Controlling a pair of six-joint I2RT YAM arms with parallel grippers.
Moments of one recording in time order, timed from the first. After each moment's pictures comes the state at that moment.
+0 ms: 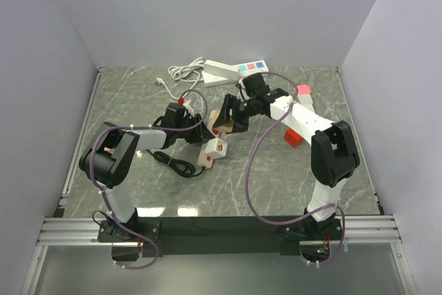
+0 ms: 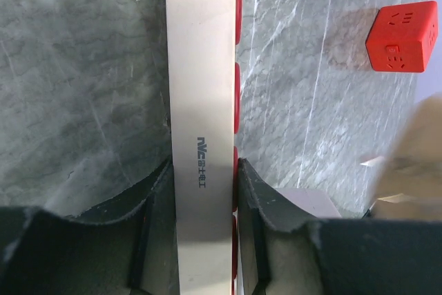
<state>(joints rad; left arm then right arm) -0.42 1.80 0.86 0.24 0.43 -0.67 0.49 1.80 1.37 -0.55 -0.57 0.73</state>
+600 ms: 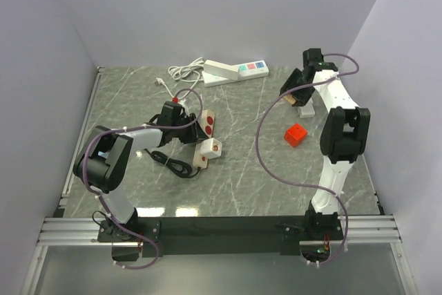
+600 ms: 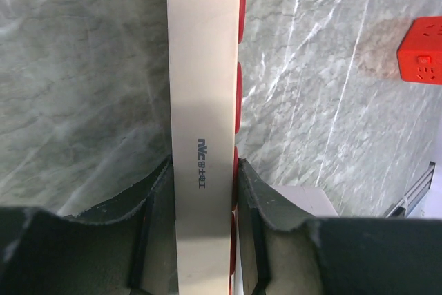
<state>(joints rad) -0.40 1.73 0.86 0.11 0.37 -0.64 0.00 2.01 1.79 -0.86 -0.13 0.64</state>
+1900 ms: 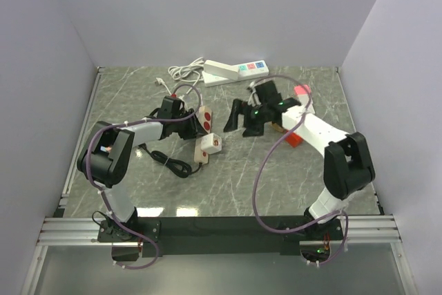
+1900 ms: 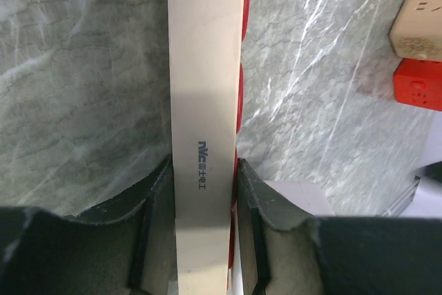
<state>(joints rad) -0.37 1.78 0.97 0.00 0.37 -0.68 0.42 1.64 1.24 -0.53 -0.43 0.56</state>
